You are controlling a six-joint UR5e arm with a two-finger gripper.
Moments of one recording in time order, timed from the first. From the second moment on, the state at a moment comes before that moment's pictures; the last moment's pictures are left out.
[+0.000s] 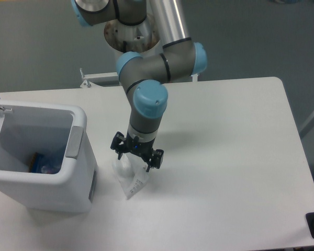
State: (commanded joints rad) arm 2.29 -1.95 -1.84 -0.87 1.43 0.71
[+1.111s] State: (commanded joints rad) arm 2.24 -1.99 -1.82 -0.87 1.59 0.62
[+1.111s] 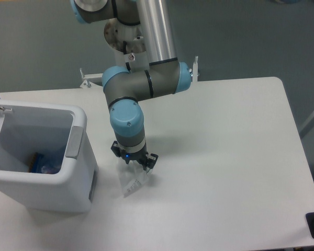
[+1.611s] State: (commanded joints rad) arm 2.26 -1.98 -1.77 -0.87 1.52 0.60
